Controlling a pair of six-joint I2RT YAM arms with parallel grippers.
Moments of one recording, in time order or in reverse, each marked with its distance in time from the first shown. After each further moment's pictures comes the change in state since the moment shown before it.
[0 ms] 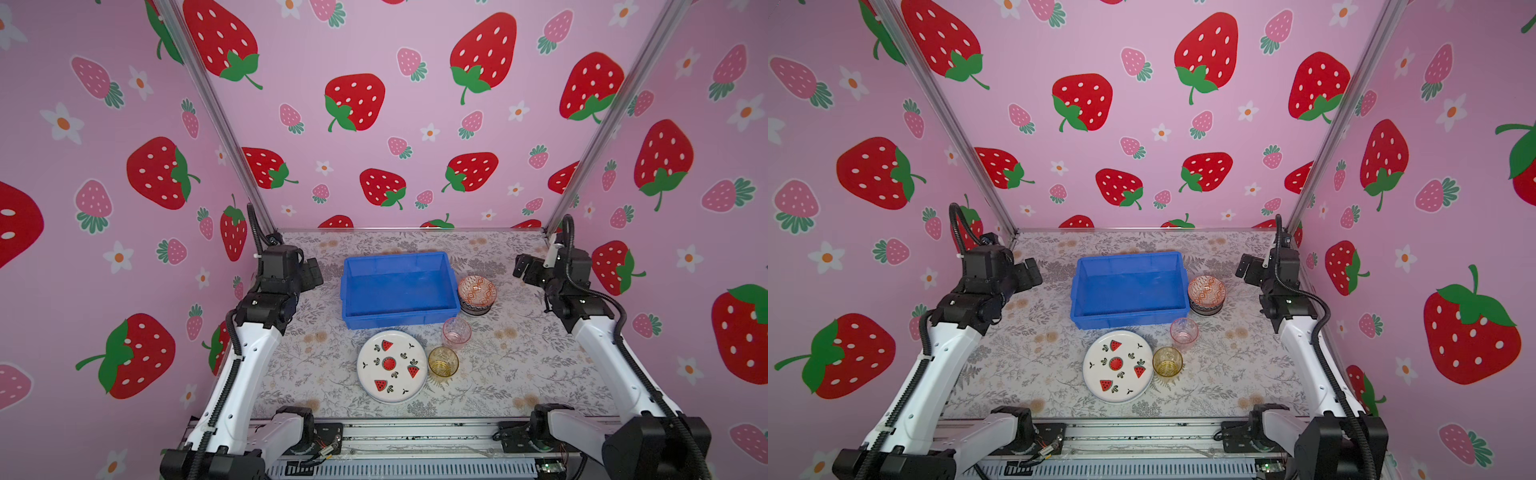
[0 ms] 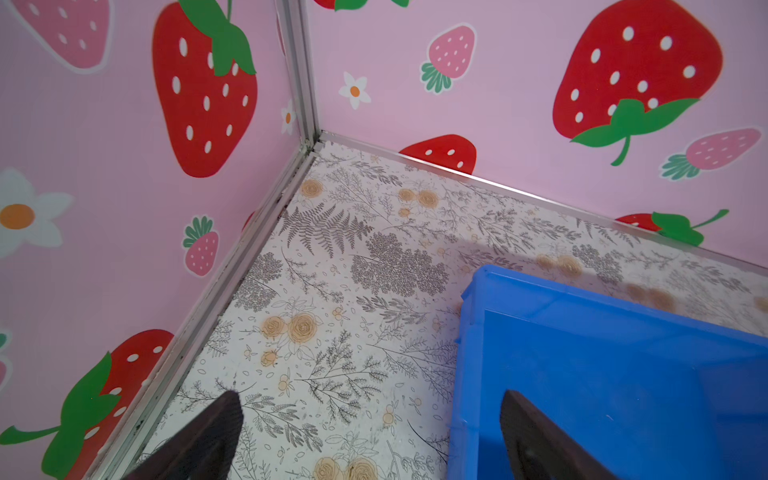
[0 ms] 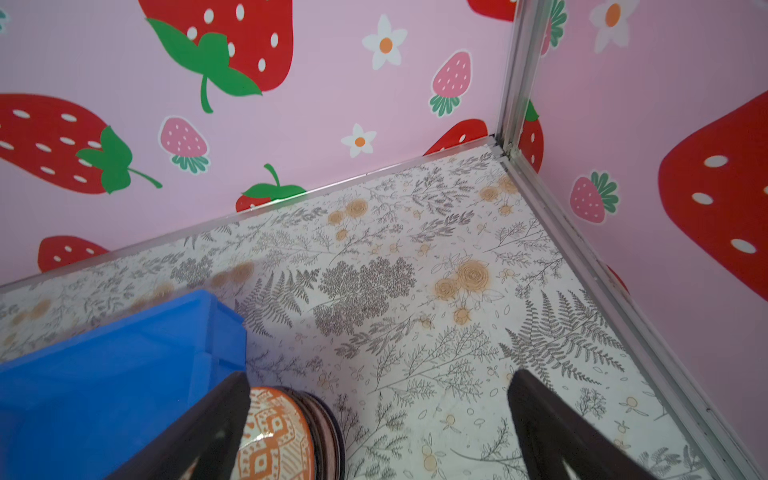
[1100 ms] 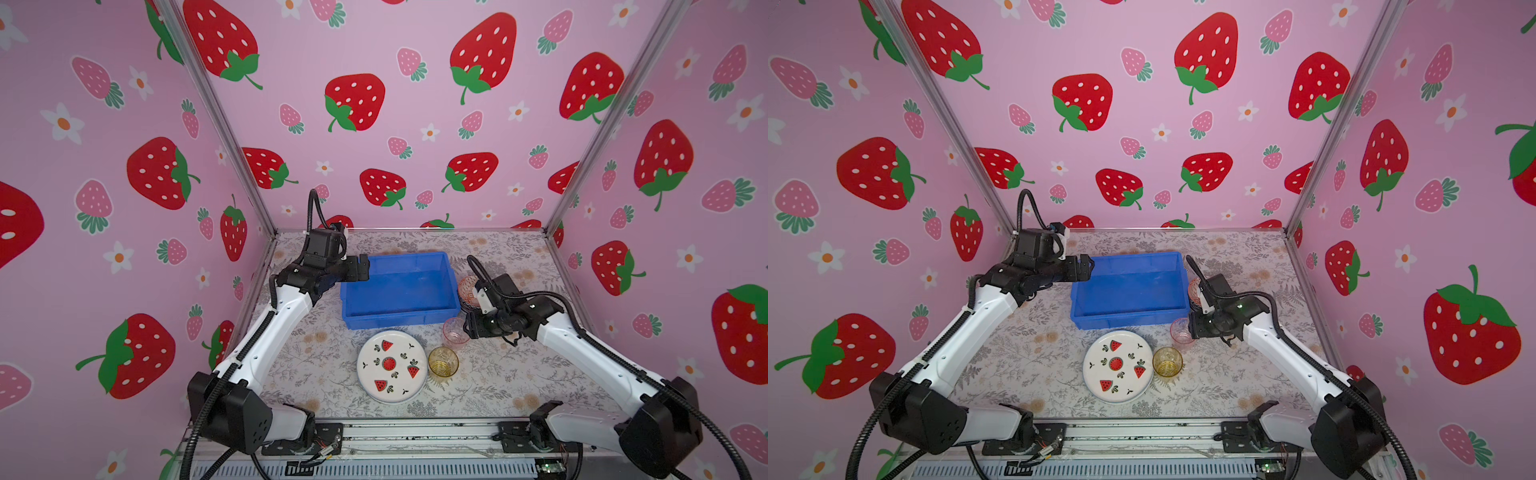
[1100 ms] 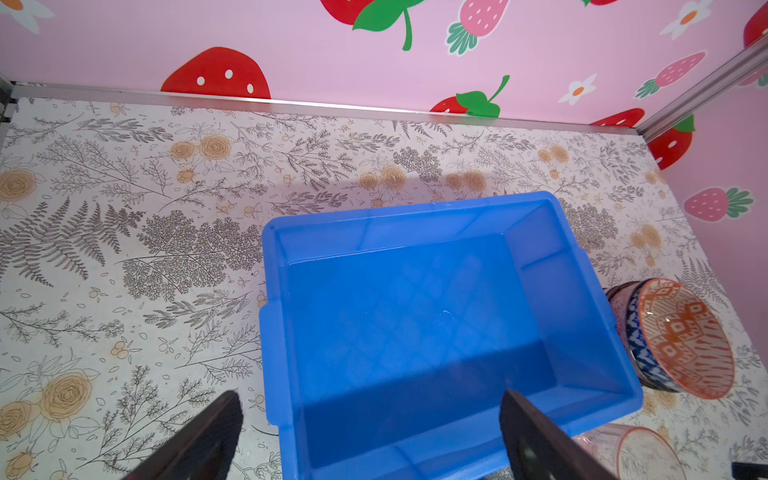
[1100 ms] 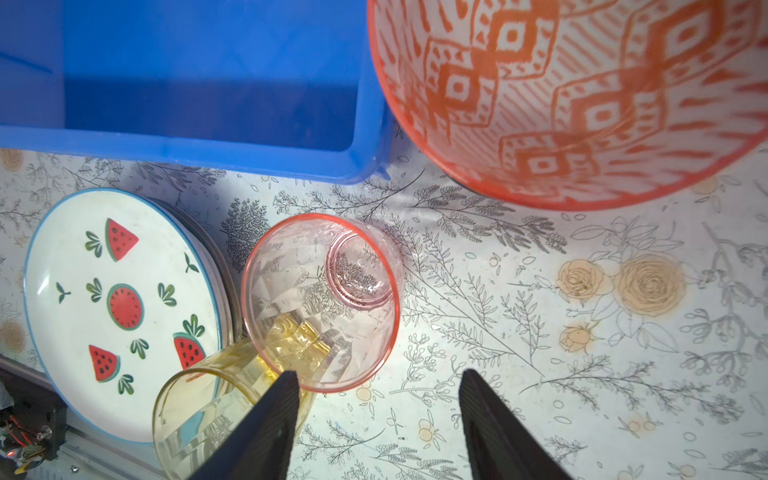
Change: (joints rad) left arm -0.214 0.262 0.119 0.069 0.301 0.053; right arm 0.505 0.095 -0.037 -0.506 -0.124 0.129
